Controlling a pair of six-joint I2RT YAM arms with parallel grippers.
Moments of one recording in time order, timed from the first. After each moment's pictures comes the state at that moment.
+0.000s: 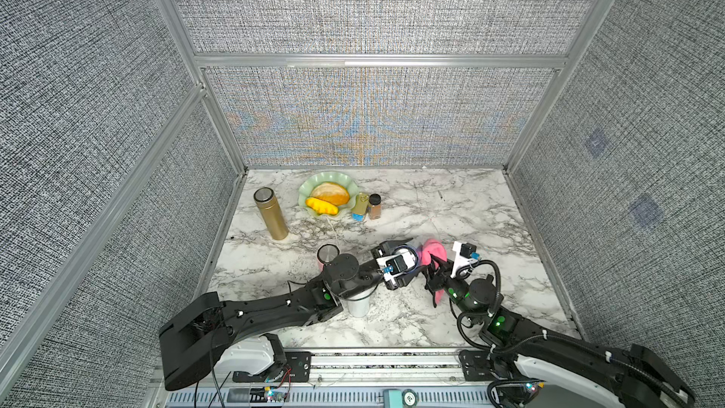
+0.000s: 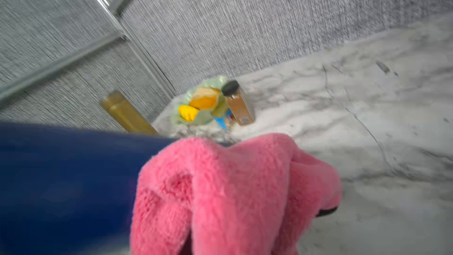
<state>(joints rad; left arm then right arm) -1.10 1.27 0.61 0.77 0.13 0.41 0.85 0.80 0.11 0.59 0.34 0.55</state>
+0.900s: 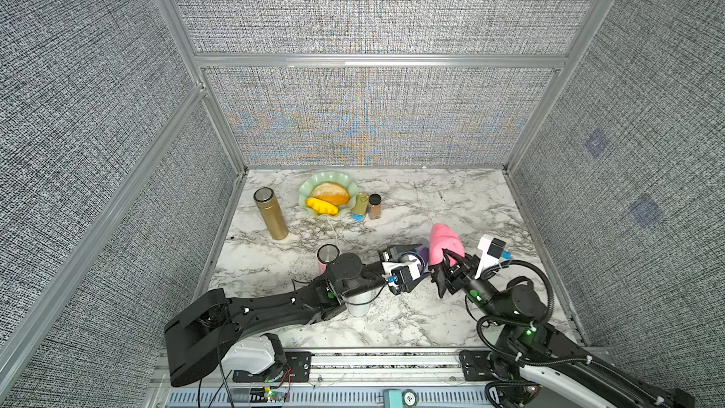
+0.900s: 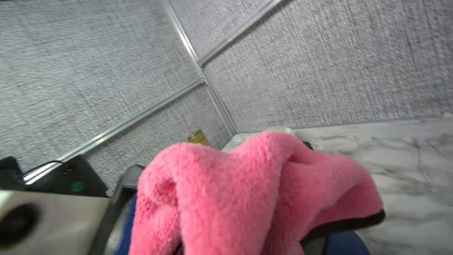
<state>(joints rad) -1.10 1.31 0.62 0.79 0.23 0.52 0.89 0.44 0.29 0.42 0.13 0.49</state>
